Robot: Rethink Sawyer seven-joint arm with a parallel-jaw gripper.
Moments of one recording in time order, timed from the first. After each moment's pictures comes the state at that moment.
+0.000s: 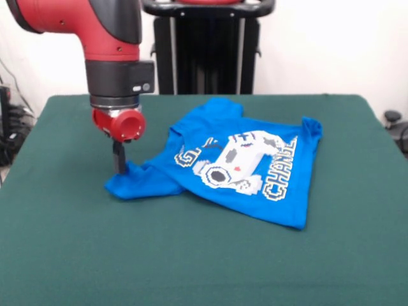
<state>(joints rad) -0.71 -0.51 0.22 1.79 -0.41 0.05 2.52</state>
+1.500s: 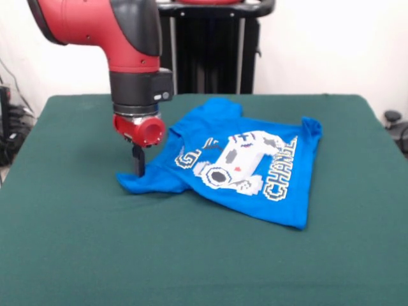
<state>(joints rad) -0.63 -0.45 0.14 1.81 -0.42 -0.07 2.52</state>
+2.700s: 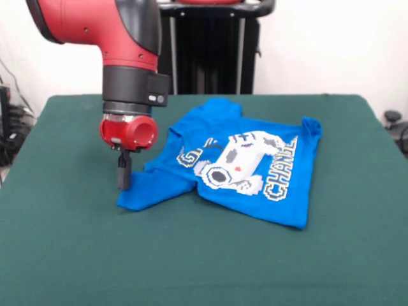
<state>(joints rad) -0.61 -0.45 0.13 1.78 -0.43 -0.30 2.52</state>
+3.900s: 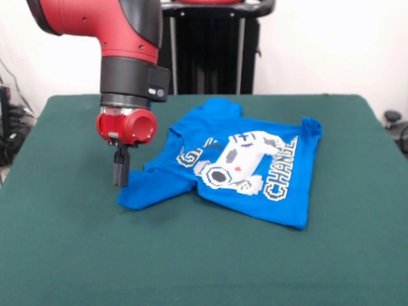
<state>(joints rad) -0.59 -0.50 0.13 1.78 -0.42 -0.30 2.52</state>
